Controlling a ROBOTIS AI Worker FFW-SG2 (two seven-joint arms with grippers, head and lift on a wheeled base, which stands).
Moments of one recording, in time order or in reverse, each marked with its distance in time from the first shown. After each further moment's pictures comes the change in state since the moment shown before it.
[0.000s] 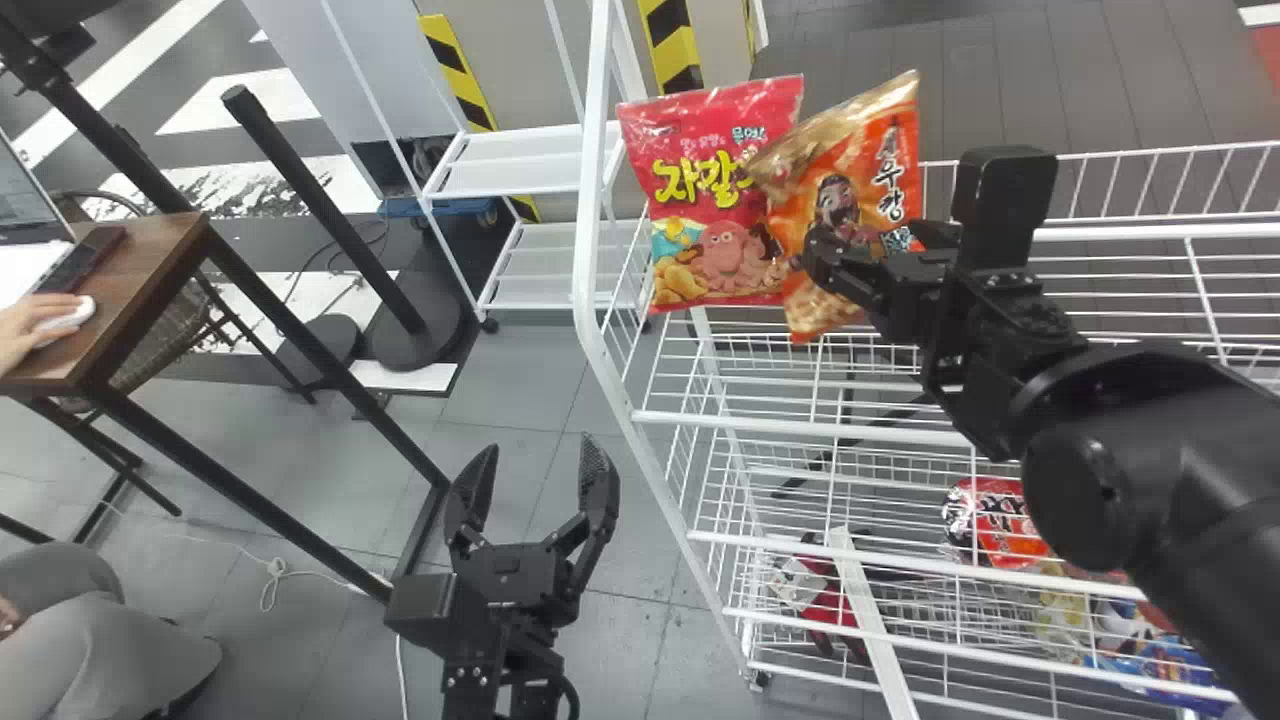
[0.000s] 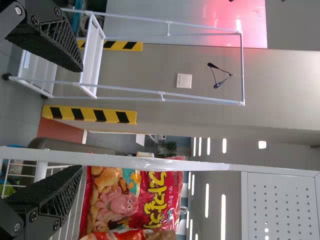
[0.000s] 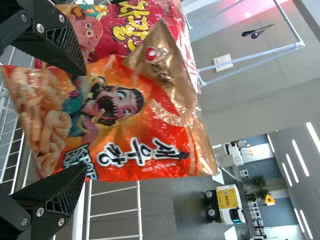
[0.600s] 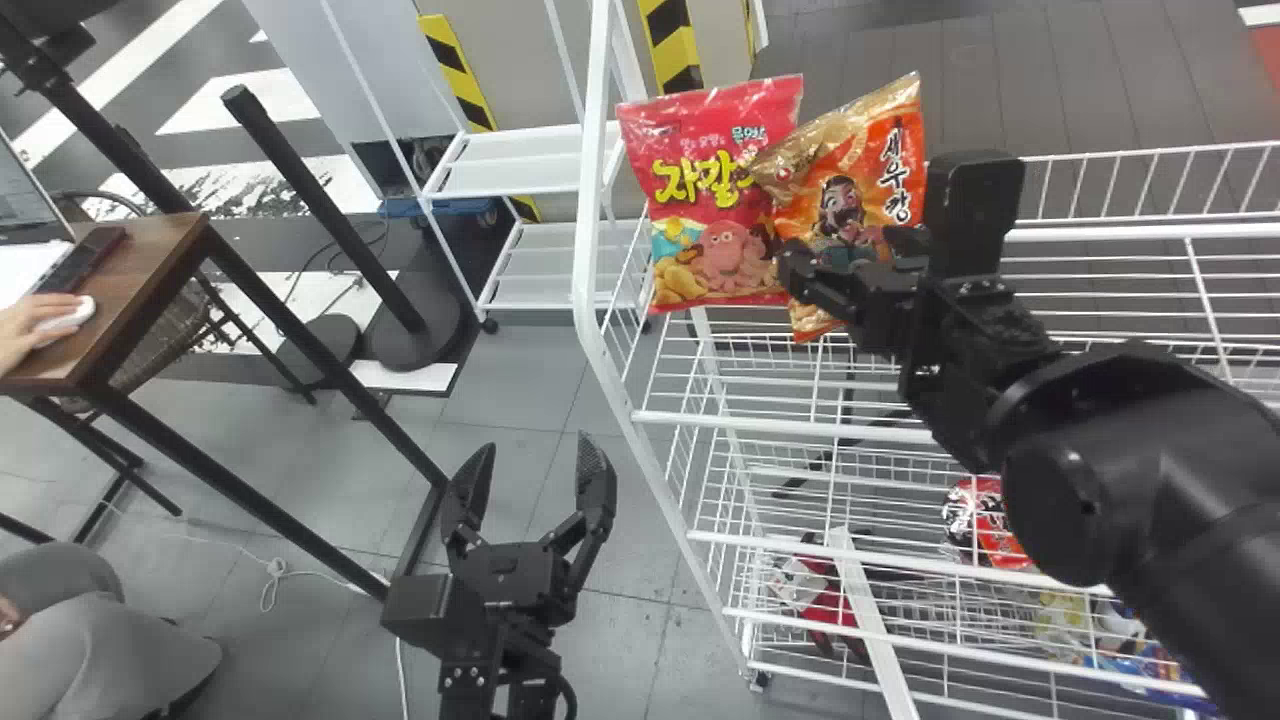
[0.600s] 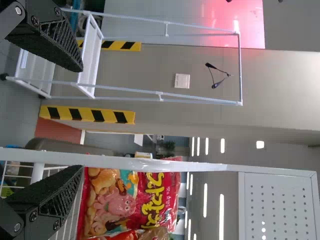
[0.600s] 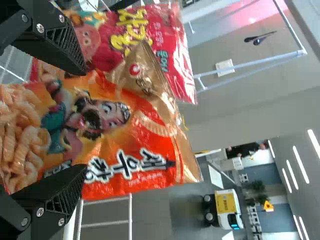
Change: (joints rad) left arm 0.001 0.003 0.001 0.000 0.002 -0.008 0.000; right arm 0.018 0.000 0.046 -0.041 0.005 0.029 -0.004
